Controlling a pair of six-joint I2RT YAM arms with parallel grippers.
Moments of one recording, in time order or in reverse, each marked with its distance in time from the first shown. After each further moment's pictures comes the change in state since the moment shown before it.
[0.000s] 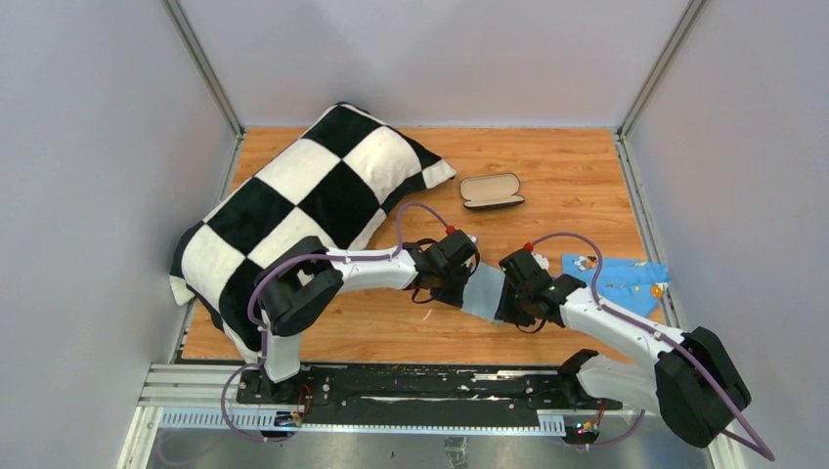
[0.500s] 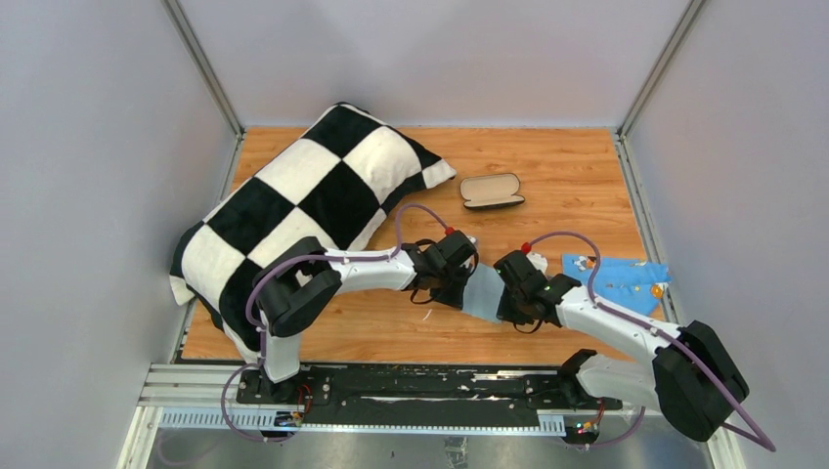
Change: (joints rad) left arm 0.000 -0.013 -0.024 0.025 0.024 -0.011; right arm 0.048 0.029 0.010 0.014 0.061 0.044
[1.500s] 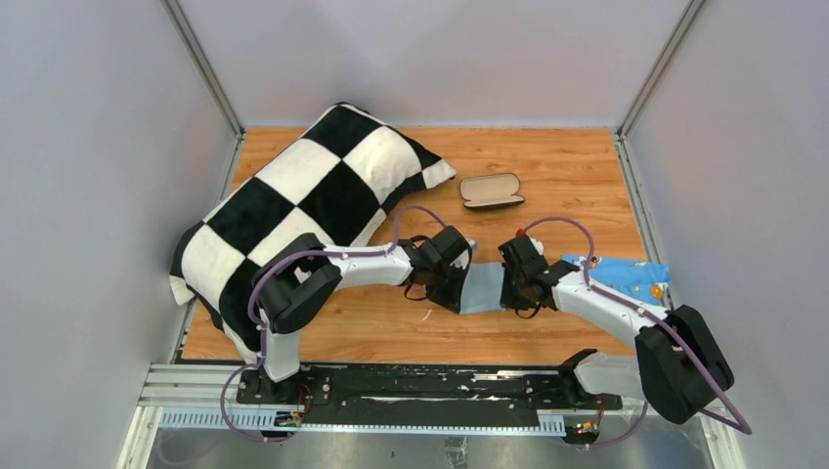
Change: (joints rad) left arm 0.073 0.010 0.006 -0.026 0.140 0.097; right arm -0.124 0.113 0.104 0.051 -0.015 -0.251
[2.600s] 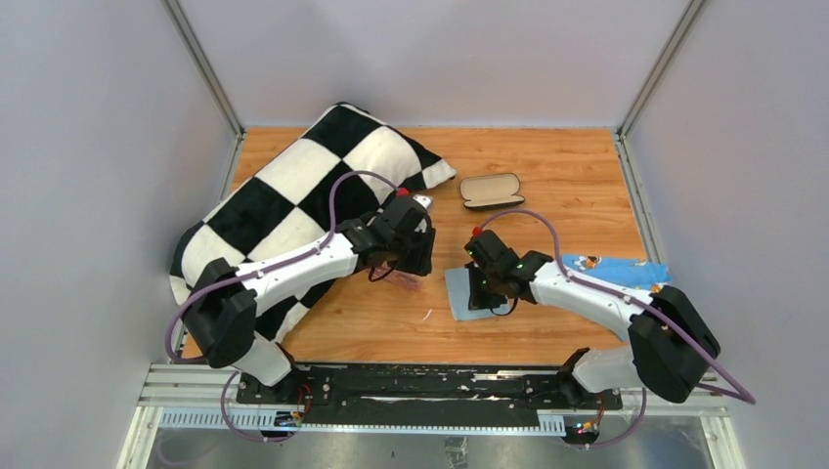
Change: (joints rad) left arm 0.096 -0.363 -0.072 -0.151 -0.245 0.039; right arm 0.203 0.074 0.139 -0.059 -0.143 -0.010
